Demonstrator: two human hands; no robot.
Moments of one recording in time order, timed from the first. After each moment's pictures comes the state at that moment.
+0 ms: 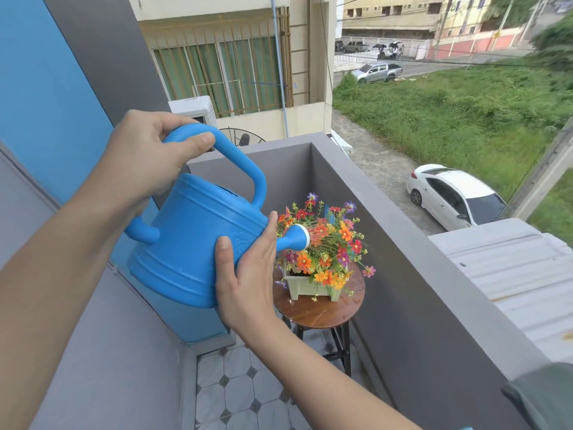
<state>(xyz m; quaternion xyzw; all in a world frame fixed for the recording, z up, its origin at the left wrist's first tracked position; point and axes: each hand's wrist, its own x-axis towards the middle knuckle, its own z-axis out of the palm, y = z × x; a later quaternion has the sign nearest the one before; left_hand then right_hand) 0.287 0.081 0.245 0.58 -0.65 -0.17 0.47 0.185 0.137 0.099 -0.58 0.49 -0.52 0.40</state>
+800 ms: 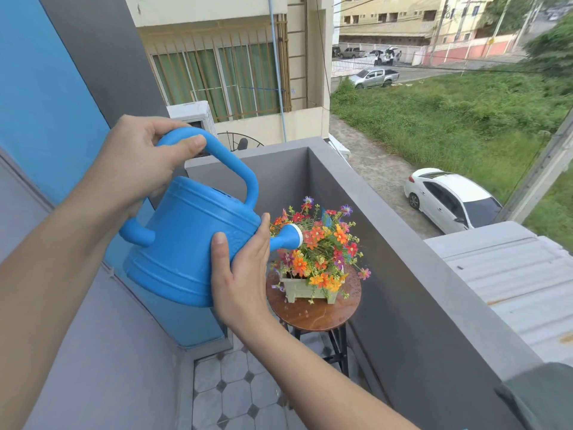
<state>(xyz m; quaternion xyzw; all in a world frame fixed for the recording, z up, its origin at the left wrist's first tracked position) 0.284 0.085 0.247 0.58 -0.64 -0.18 0.47 0.184 0.137 0.106 -0.56 0.49 -0.52 0.42</state>
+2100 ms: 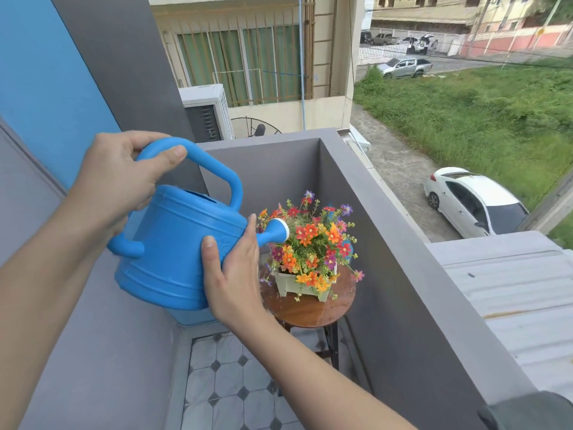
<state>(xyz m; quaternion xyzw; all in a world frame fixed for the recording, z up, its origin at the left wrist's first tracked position) 0.269 0.092 0.218 0.61 -0.57 -0.17 0.52 0.149 0.123 0.087 -0.62 0.46 -0.44 0.46</state>
